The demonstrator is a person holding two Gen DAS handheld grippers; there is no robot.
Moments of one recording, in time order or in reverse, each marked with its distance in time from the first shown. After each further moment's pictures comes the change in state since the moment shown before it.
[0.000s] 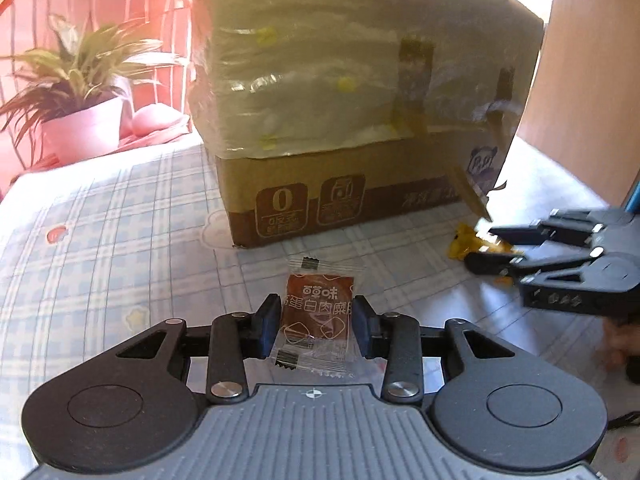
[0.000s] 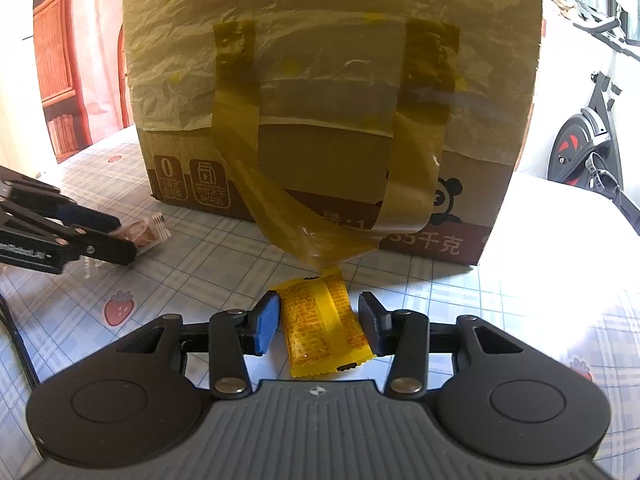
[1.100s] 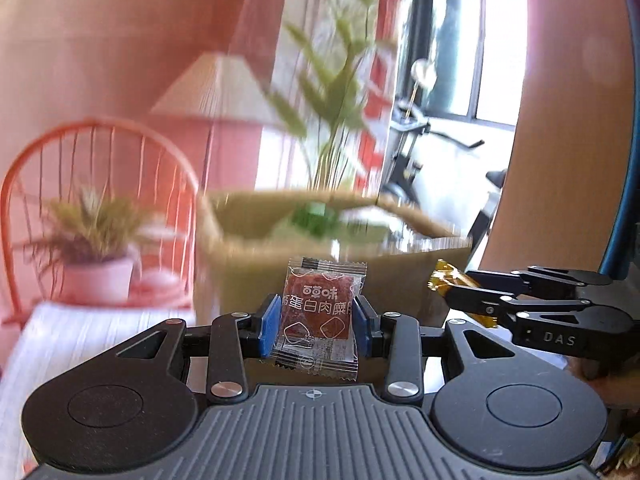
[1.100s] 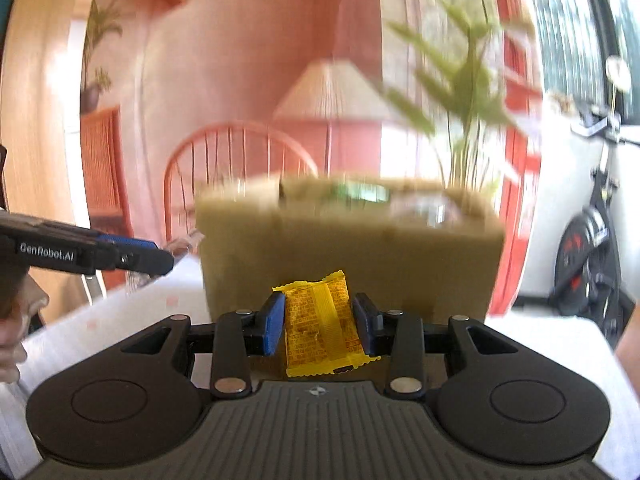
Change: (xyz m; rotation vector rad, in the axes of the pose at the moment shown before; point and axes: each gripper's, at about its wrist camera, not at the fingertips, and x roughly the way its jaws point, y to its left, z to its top) left arm -0.114 -0.026 0.098 -0.021 -0.393 -0.034; right arm -0.128 0.007 0.098 -0.013 -0.375 0.066
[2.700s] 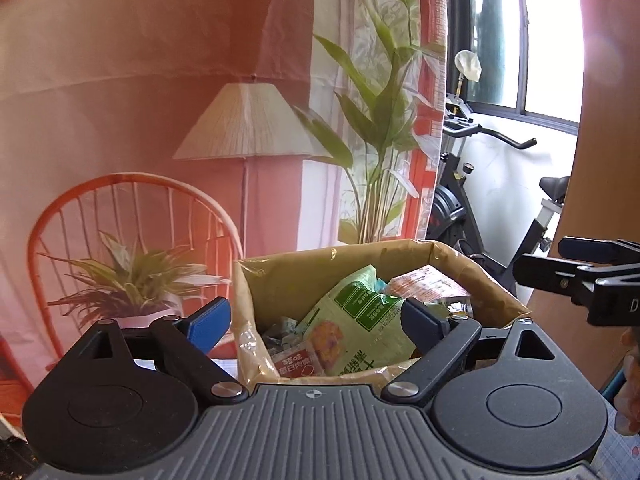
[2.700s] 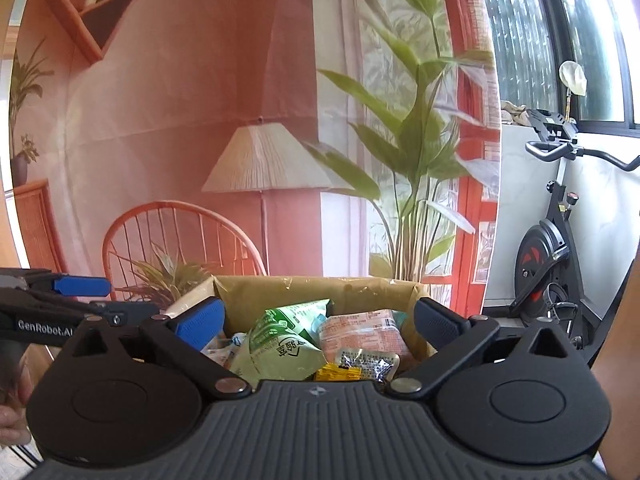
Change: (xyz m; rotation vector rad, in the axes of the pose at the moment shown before) left arm 0.038 -0.003 0.089 0.027 0.059 0.176; right arm 0.023 -0.033 0.114 0.108 0.013 -0.163
